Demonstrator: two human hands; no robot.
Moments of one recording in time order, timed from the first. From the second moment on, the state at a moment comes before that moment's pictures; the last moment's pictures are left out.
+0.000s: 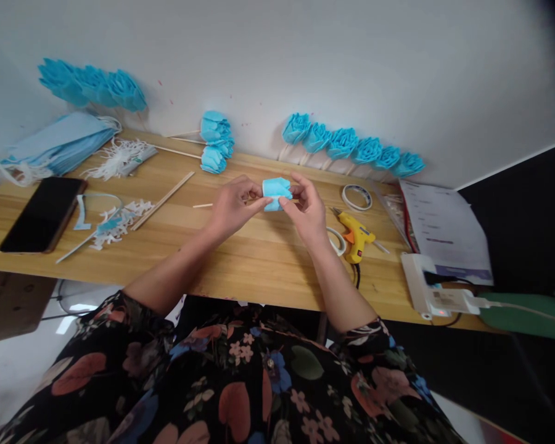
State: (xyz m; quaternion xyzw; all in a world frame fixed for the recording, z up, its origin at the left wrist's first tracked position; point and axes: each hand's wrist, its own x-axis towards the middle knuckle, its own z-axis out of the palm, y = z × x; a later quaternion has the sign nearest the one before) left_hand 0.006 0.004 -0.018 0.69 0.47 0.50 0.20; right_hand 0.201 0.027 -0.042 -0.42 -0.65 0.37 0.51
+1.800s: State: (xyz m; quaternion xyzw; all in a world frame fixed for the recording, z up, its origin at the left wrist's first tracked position) left_hand 0.002 0.006 -0.021 0.77 0.49 0.40 0.10; right_hand 0.203 0.017 -0.021 -0.52 -0.70 0.28 0.40
